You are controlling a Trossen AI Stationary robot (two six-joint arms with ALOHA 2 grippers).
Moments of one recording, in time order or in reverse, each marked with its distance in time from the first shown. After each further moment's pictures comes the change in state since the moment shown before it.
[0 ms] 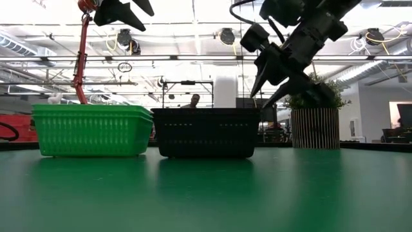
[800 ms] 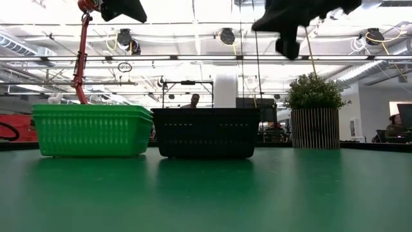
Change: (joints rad) left arm -0.024 -0.010 0.000 -0.014 0.002 0.299; right arm -0.042 -0.303 0.001 0.089 -0.059 -0.798
